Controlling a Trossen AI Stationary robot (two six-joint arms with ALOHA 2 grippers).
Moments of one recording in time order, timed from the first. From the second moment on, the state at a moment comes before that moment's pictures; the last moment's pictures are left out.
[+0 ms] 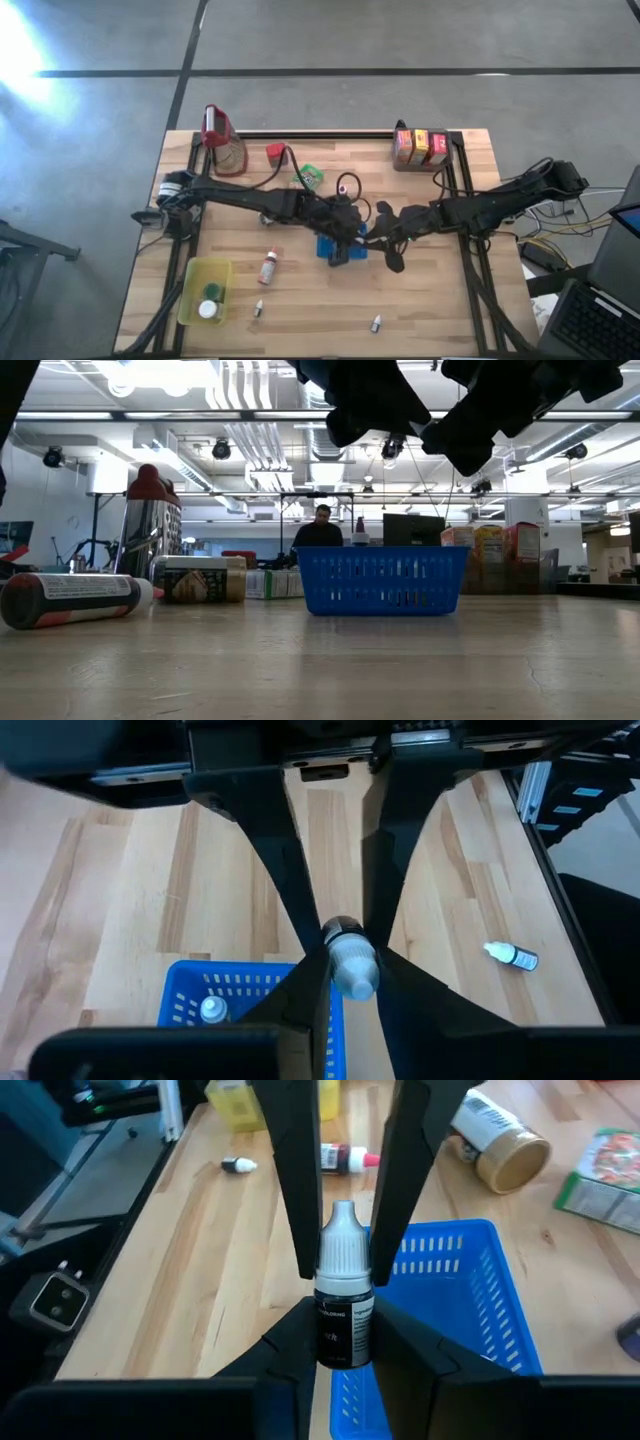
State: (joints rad) left arm -0.10 1.86 1.58 -0.37 0.09 -0.16; right arm 0.22 1.21 0.63 0.06 0.03 0.30
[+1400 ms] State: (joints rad) left arm -0.04 1.95 1.61 -0.85 -0.07 -0.18; right arm 0.19 1.07 0.61 -0.37 0.27 0.52
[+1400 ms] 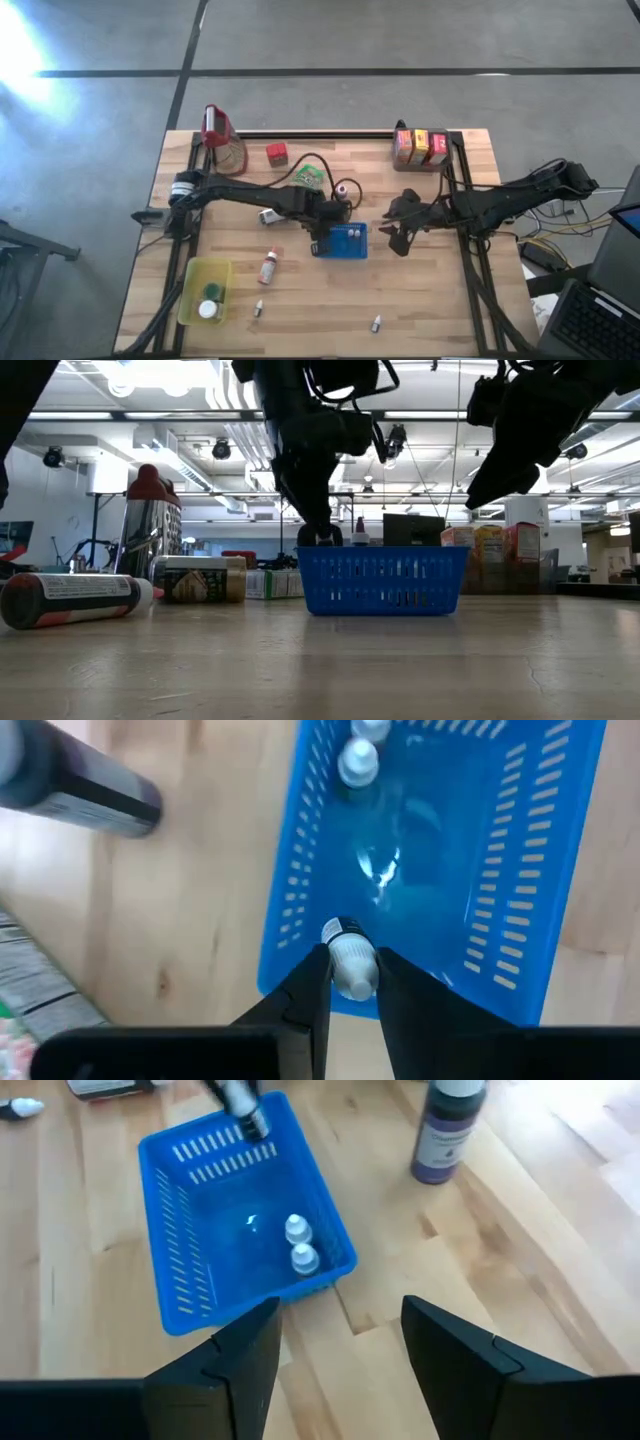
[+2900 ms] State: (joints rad) left arm -0.02 2.05 1.60 -0.81 -0.07 -0.12; right arm 0.19 1.00 0.56 -0.35 0.29 0.54
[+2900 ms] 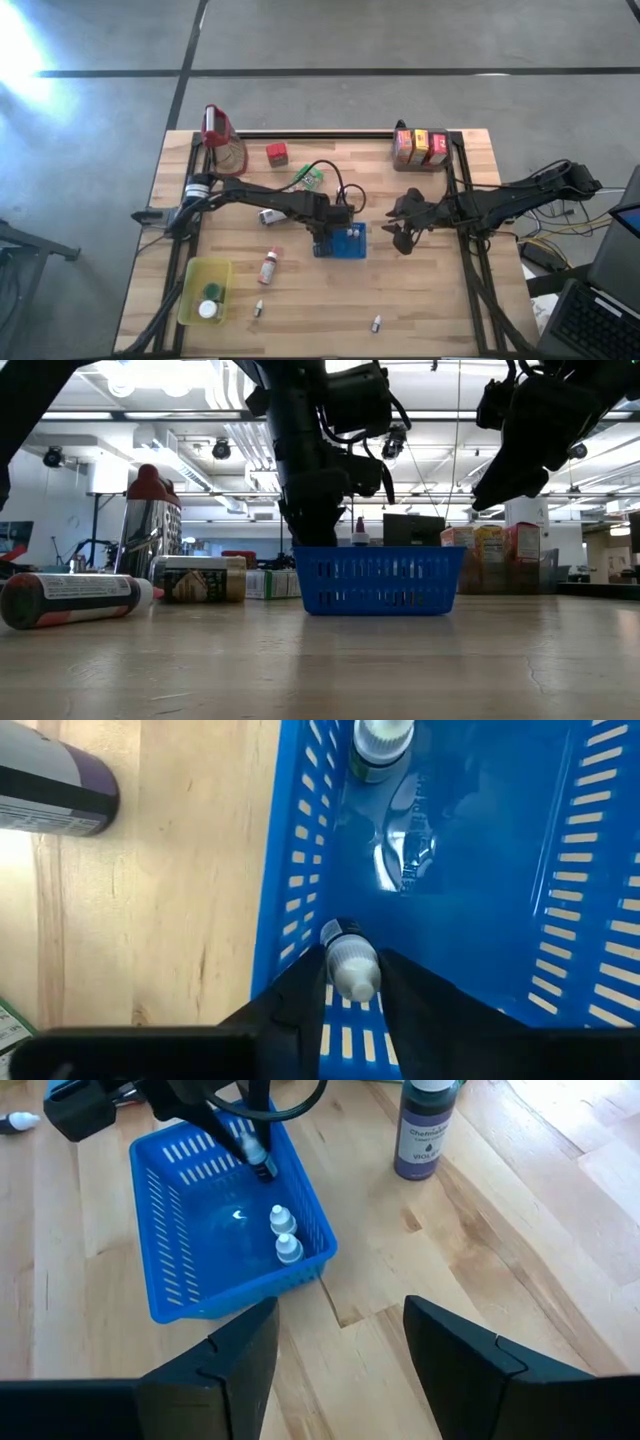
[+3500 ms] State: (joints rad) left arm -0.02 2.06 1.62 -0.81 -0.07 -0.12; right arm 0.19 1.00 0.56 -0.35 0.29 0.54
